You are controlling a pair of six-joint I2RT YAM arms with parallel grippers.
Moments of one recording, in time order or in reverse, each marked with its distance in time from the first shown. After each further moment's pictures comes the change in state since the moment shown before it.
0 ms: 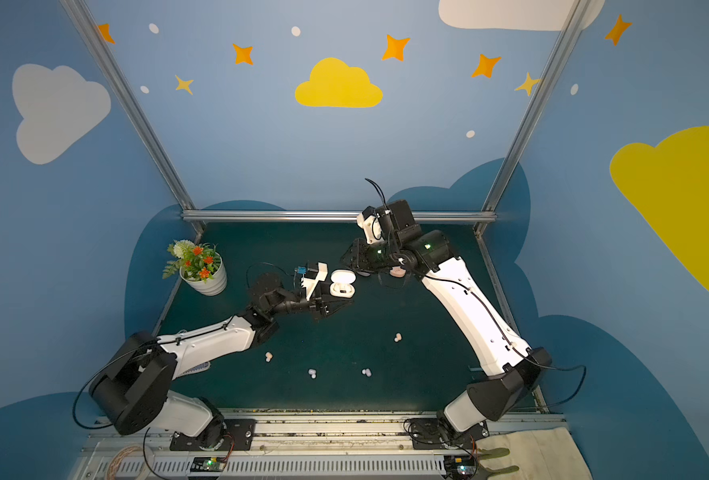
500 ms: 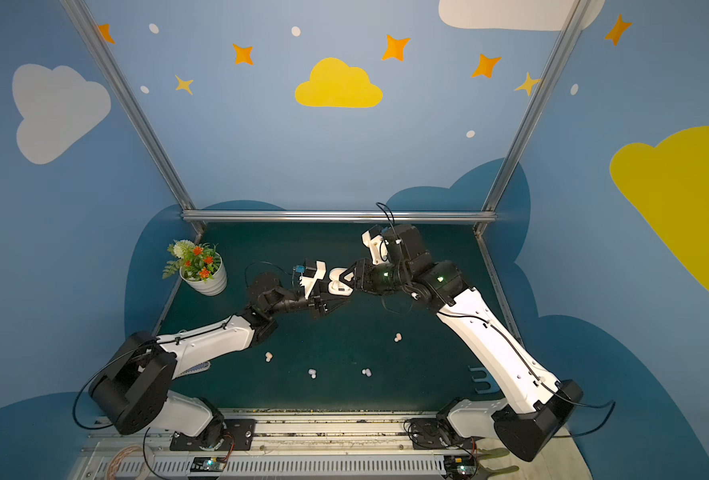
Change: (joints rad) left arm 0.015 -0.001 0.000 0.001 -0.003 0.000; right arm 0.031 -0.220 -0.222 0.140 0.011 0.138
